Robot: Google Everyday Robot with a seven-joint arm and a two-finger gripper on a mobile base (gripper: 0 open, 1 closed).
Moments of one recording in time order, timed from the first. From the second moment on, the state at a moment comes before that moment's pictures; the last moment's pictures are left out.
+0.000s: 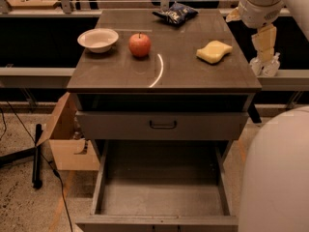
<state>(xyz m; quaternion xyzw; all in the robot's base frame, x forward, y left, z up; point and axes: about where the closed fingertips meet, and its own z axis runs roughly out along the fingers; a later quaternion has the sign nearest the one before) 0.686 -0.280 0.937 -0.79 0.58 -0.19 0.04</state>
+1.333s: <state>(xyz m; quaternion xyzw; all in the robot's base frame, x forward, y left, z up) 0.734 -0.259 0.910 -0.86 0.47 -0.17 0.14</state>
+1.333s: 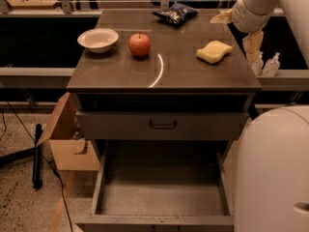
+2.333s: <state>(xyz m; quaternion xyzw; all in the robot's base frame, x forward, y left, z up) 0.767 -0.263 0.881 -0.87 0.44 -0.18 0.14</state>
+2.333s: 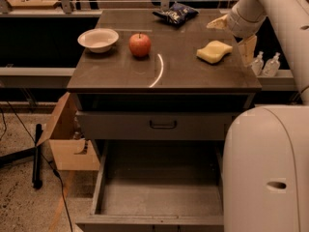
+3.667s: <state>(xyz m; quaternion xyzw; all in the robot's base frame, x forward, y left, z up) 0.790 -0.232 0.866 -0.88 0.44 -0.19 0.08</state>
